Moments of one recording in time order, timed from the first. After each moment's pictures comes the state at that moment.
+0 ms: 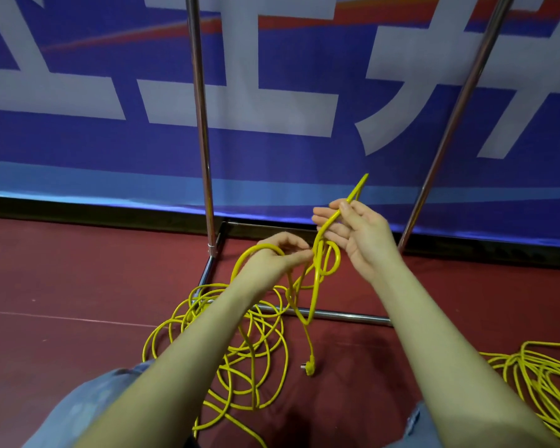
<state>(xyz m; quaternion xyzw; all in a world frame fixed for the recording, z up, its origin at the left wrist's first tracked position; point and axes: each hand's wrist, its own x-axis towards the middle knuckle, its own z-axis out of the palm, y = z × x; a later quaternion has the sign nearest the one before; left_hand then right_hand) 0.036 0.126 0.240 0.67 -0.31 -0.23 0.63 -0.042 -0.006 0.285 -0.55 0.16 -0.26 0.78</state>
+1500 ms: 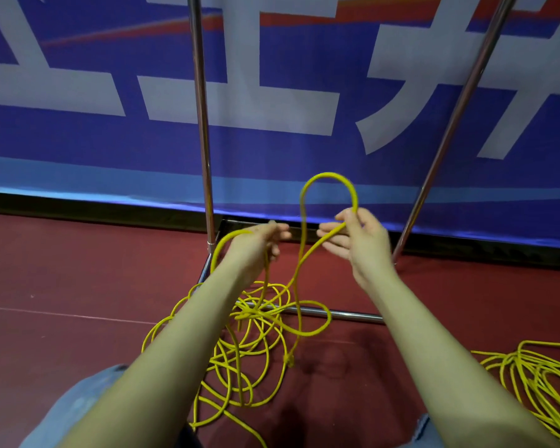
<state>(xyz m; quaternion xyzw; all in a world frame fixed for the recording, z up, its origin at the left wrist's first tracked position) 0.063 0.123 0.245 0.60 -0.12 -0.31 0.72 -0.041 -0.006 0.261 -0.61 0.24 -0.30 0.69</state>
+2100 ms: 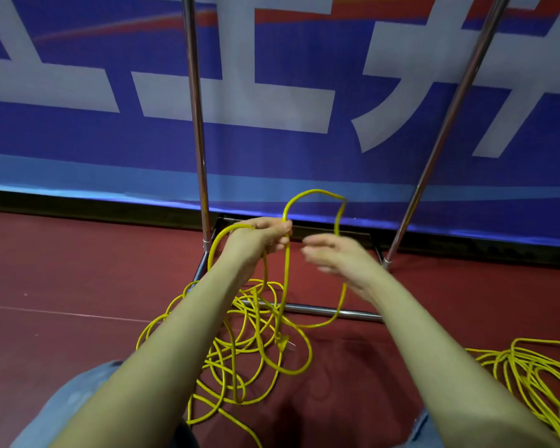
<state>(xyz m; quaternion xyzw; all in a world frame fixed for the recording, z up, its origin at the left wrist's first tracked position) 0.060 0.117 0.248 0.61 -0.19 -0.27 0.72 -0.053 -0.010 0.248 -0.74 0.22 -0.06 0.63</state>
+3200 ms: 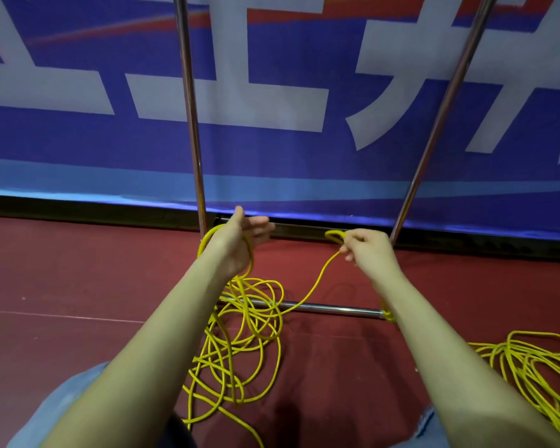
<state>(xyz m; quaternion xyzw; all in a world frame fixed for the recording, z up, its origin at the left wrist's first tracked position) 0.074 0.124 0.250 0.55 -0.04 -0.34 0.76 -0.057 -0.054 0.227 -0.78 0.33 -0.24 0.48</state>
